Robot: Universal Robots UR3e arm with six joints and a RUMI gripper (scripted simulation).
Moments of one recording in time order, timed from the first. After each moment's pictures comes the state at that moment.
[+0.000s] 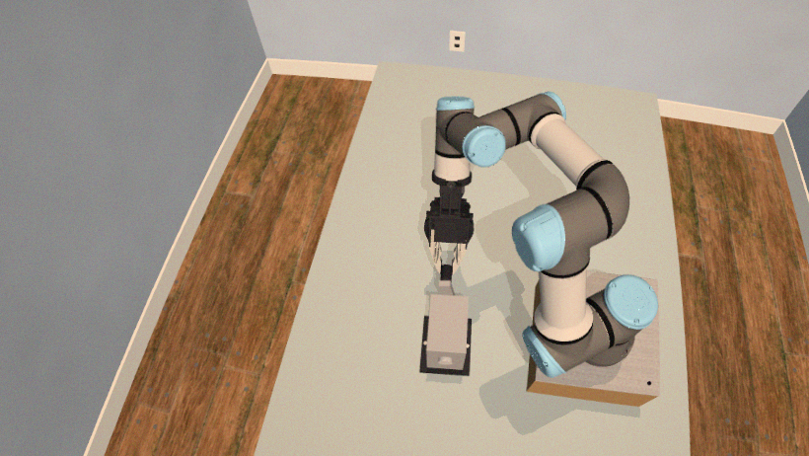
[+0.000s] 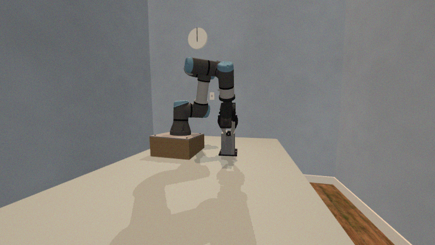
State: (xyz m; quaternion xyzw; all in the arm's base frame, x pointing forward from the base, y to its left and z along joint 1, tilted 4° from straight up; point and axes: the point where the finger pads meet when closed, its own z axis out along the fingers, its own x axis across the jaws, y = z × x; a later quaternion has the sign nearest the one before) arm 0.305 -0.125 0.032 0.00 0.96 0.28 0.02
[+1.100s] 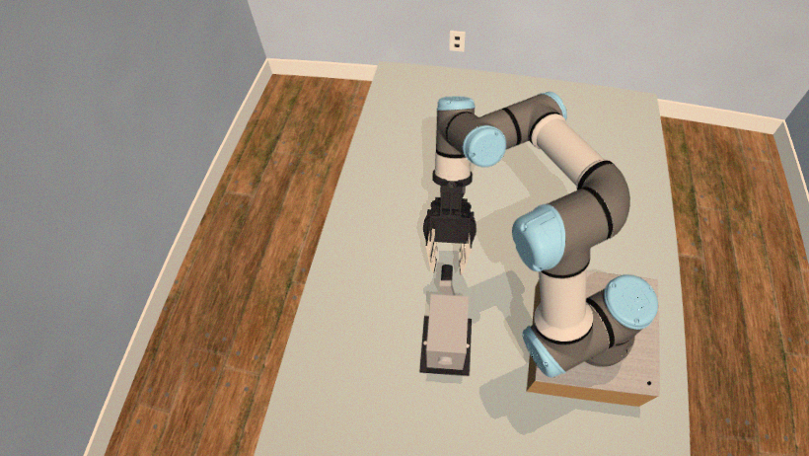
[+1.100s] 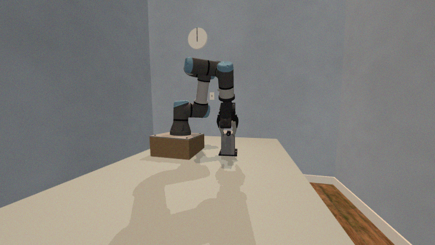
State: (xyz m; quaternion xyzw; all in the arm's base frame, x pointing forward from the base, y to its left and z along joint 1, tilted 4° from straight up) arm 0.304 -0.125 0.032 0.00 0.96 0.28 0.02
